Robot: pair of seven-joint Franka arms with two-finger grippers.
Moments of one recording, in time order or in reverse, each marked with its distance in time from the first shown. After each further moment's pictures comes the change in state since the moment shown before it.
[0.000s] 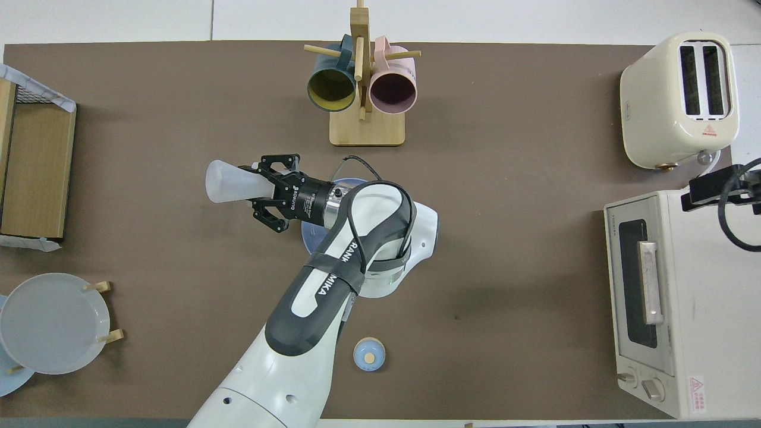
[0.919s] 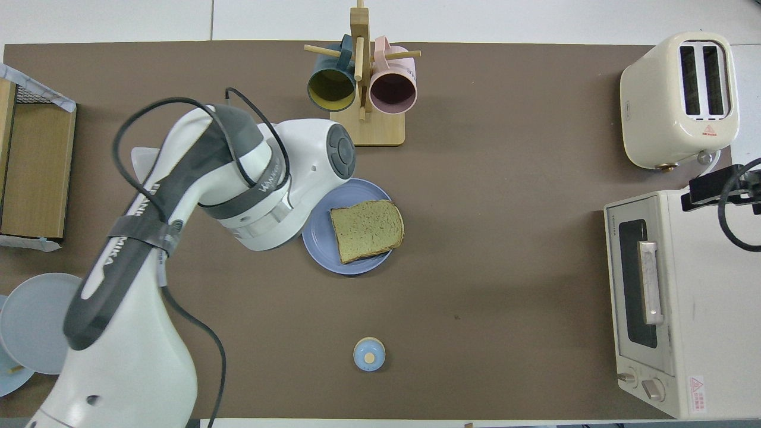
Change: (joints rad) left arm 0.240 -0.221 0.008 0.004 -0.250 0.175 0.001; right arm 0.000 0.000 0.000 0.000 0.000 0.000 0.000
